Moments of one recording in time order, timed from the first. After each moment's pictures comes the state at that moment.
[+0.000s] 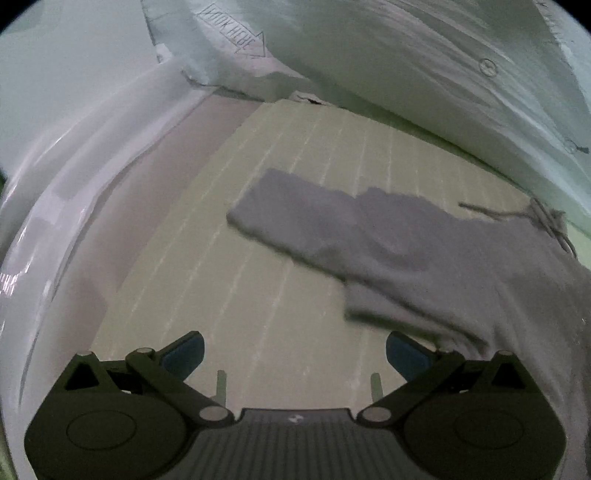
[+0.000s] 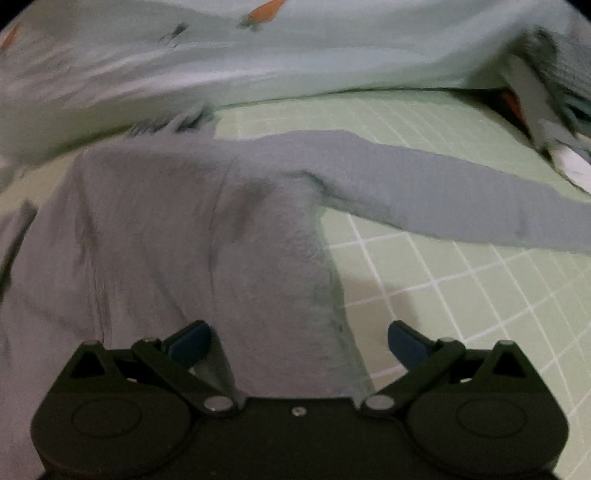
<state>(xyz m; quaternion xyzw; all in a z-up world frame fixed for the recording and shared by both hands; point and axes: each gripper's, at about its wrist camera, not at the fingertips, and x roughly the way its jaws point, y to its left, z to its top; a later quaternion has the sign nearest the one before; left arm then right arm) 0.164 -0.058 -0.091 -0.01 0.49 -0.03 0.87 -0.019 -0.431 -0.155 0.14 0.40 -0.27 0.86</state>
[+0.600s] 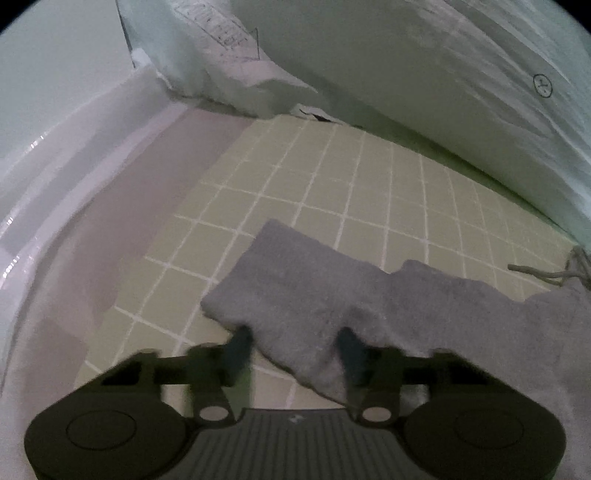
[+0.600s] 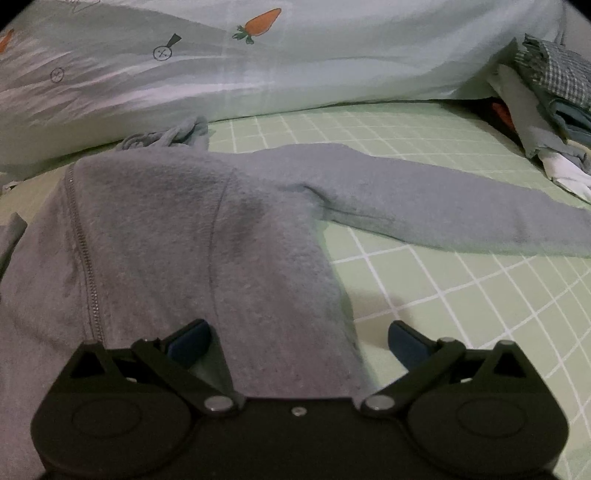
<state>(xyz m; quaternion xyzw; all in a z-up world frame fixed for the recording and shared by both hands) 0.255 -0.065 -0.129 -0.01 0.47 -0.02 0.88 -0.009 -0.429 -0.156 0.13 0.39 -0.29 0.86</state>
